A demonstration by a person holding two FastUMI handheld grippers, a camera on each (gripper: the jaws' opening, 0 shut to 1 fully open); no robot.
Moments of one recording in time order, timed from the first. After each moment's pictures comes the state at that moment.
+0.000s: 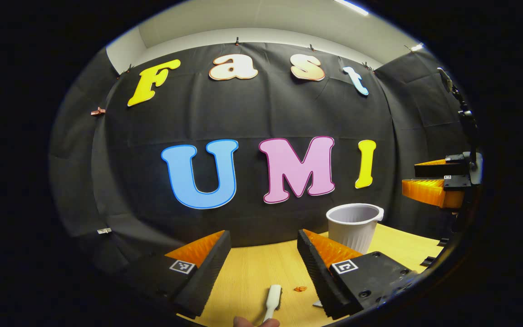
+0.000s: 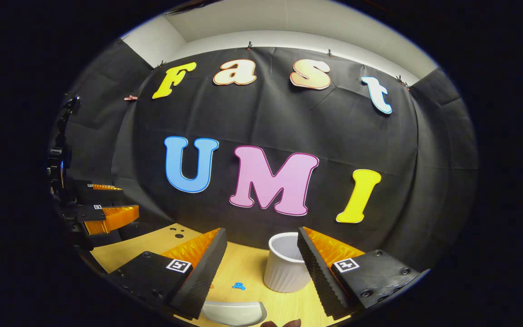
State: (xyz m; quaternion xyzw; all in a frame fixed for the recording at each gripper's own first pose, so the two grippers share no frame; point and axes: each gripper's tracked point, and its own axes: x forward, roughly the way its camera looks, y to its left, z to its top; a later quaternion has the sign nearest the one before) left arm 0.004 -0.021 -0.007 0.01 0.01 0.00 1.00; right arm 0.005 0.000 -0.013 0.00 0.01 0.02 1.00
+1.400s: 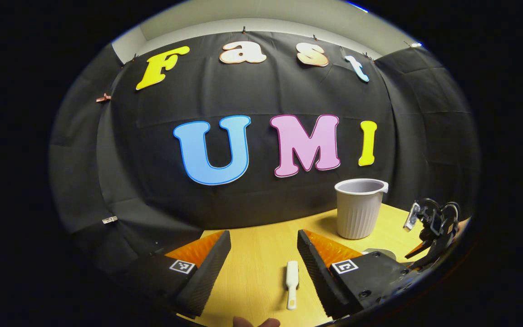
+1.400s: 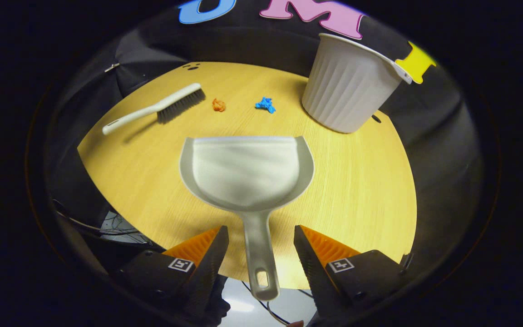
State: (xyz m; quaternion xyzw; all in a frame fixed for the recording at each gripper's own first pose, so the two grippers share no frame) left arm -0.037 0.041 -0.079 0.02 0.06 0.00 1.00; right arm -0.112 0.030 -0.421 -0.04 0.52 0.10 0.85
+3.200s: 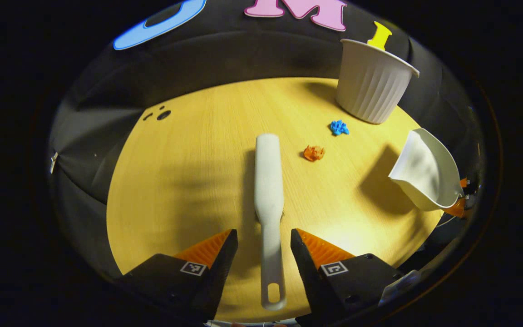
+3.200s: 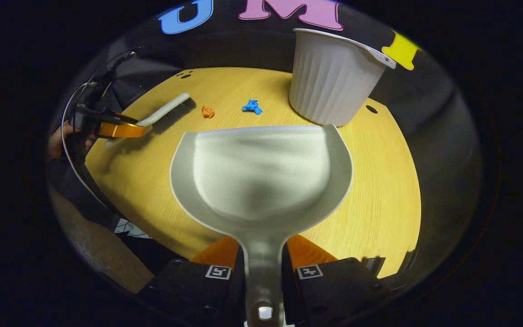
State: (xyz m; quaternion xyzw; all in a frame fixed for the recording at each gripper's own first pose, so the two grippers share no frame) left arm 0.018 -0.030 -0.392 0.00 0.50 -0.09 0.86; right arm -0.113 -0.004 -0.397 0.00 0.52 0.11 0.85
